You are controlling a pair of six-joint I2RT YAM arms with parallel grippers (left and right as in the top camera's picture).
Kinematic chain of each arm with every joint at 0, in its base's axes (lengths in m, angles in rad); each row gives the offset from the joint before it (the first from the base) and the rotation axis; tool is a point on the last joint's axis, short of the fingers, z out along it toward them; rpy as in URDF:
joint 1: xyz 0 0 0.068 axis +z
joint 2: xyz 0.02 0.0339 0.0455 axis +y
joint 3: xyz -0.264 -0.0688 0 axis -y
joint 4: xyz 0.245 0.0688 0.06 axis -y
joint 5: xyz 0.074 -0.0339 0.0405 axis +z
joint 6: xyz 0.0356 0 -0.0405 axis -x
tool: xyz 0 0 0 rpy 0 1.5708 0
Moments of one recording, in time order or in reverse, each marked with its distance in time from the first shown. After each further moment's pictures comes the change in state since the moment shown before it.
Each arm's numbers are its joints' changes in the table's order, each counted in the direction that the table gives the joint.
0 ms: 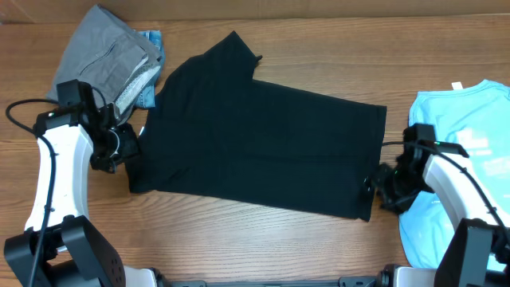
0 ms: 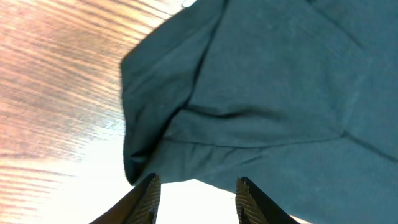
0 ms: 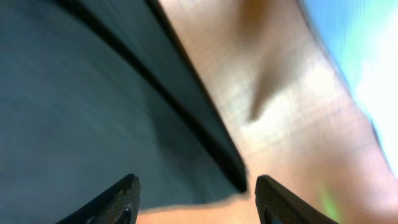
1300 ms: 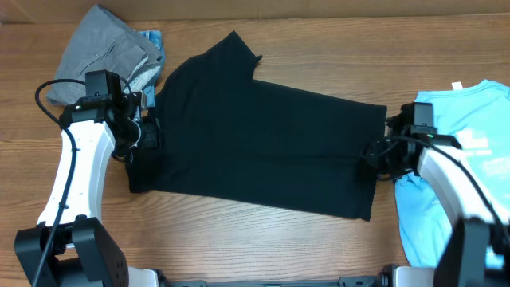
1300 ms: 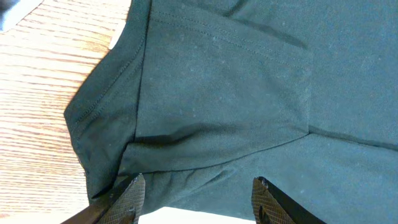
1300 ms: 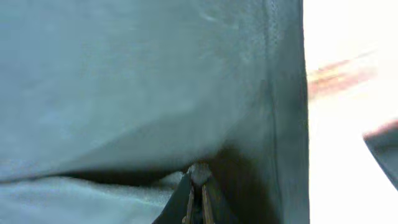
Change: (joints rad) left arm -0.129 0.000 0.000 0.092 -0.003 -0.062; right arm 0.063 -0.019 0.043 0.269 0.046 0.144
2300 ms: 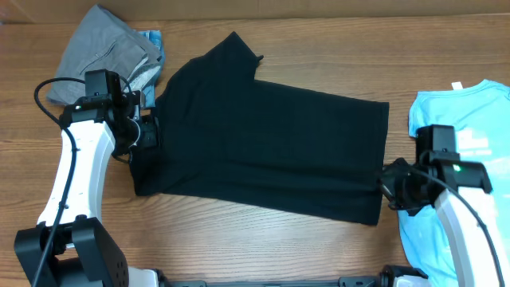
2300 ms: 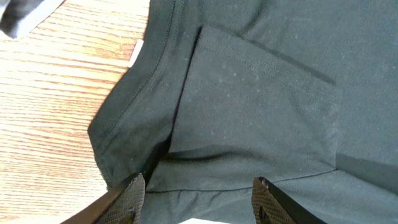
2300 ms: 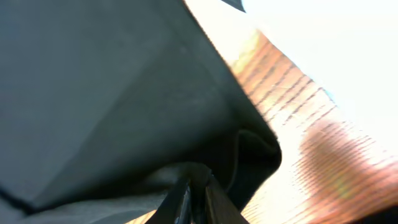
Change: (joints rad) left arm 0.000 0.000 0.000 0.014 0.019 -0.001; right arm 0.000 -0.284 0.001 -0.430 -0.159 -0.390
